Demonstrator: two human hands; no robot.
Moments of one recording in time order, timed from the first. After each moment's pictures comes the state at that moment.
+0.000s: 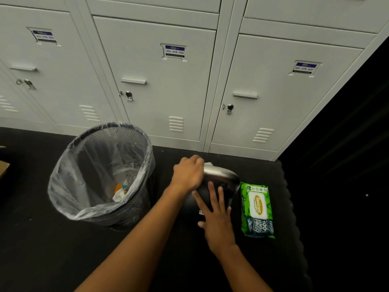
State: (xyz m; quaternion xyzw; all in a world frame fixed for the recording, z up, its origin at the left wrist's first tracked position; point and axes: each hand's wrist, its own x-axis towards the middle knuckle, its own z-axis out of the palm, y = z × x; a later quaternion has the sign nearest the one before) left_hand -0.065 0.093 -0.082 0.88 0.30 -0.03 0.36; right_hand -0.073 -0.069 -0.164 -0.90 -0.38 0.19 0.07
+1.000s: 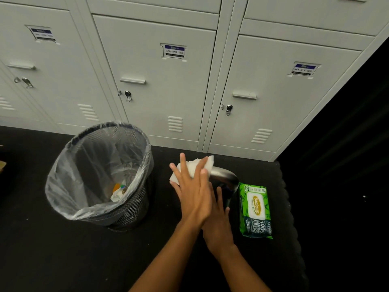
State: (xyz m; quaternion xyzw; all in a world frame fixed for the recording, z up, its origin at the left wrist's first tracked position) left_hand -0.096 0.020 -0.091 0.77 0.35 0.21 0.48; right_hand -0.075 -0.072 -0.157 -0.90 -0.38 0.18 0.09
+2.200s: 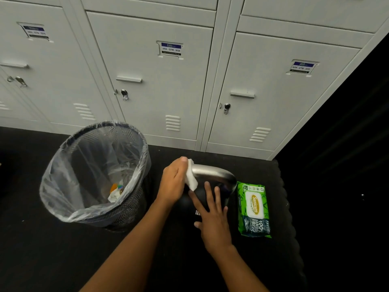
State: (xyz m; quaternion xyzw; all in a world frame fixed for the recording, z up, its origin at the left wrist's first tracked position) left_hand -0.095 0.096 -0.122 0.74 0.27 0.23 0.57; right_hand -0.072 -0.069 -0.164 -0.90 -0.38 0.19 0.08
